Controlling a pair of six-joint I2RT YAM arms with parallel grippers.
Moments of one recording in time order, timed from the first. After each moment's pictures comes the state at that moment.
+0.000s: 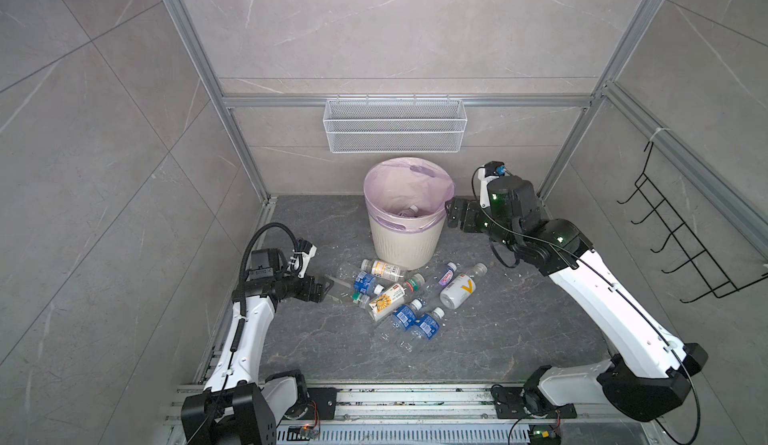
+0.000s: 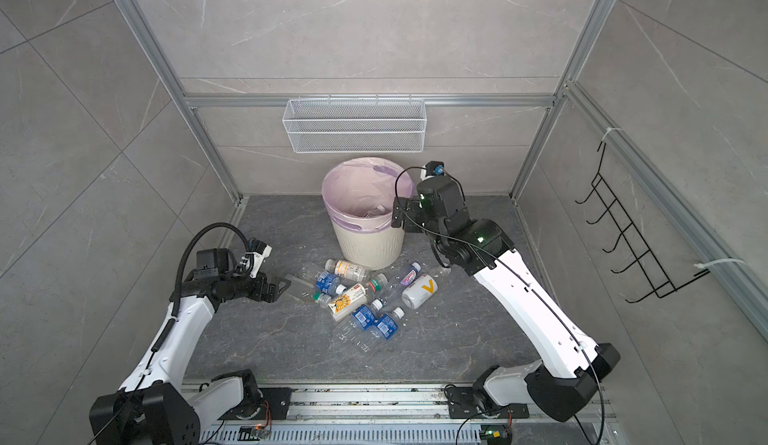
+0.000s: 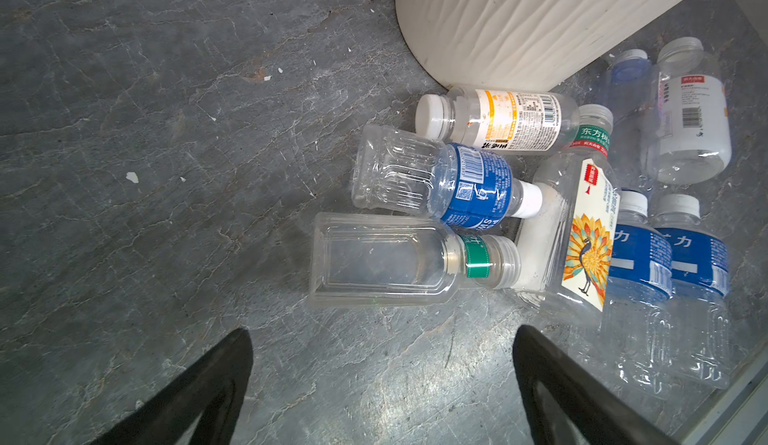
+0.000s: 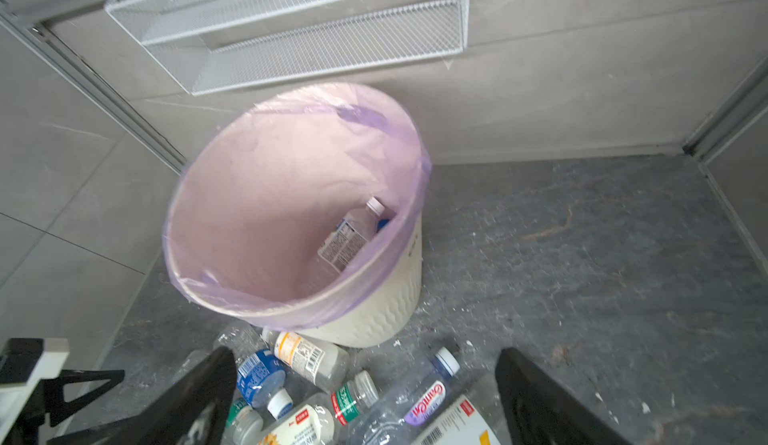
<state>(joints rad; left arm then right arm) 0.15 1.09 0.79 -0.68 0.53 0.38 0.64 1.35 1.63 -0.82 0.32 0.43</state>
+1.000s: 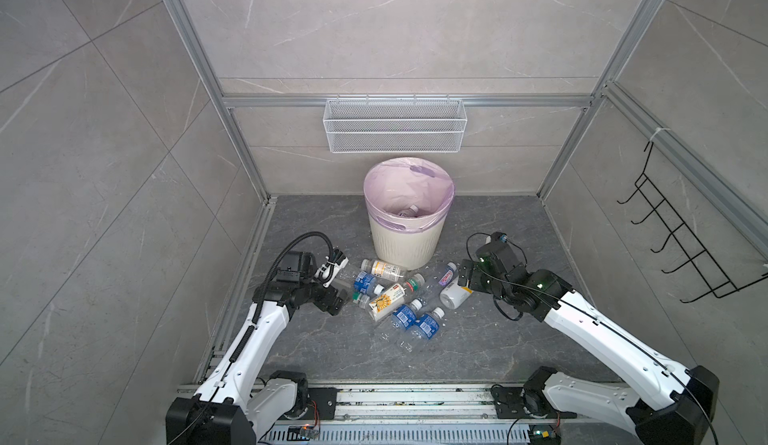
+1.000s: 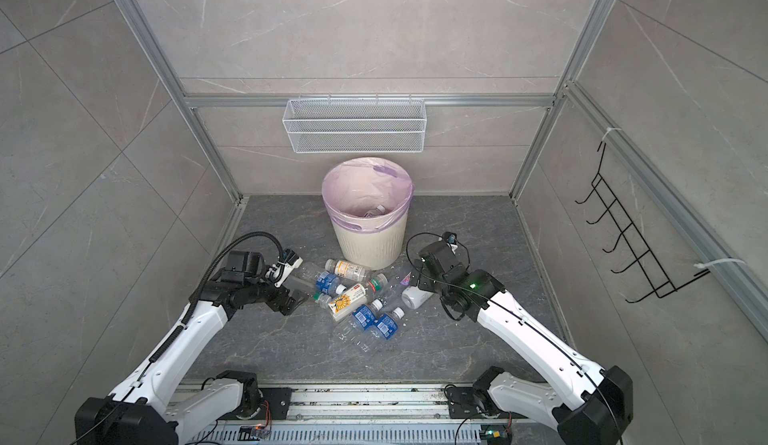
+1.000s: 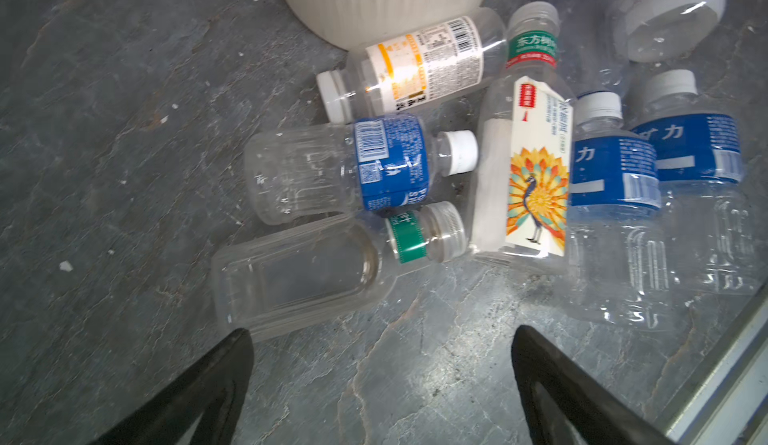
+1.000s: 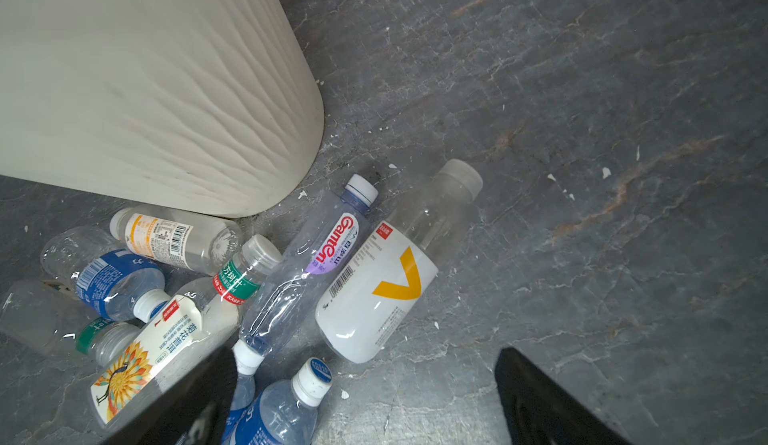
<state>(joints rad) -0.21 1.04 0.78 -0.71 0.36 0.43 0.64 1.11 1.00 -0.79 0.33 0.71</state>
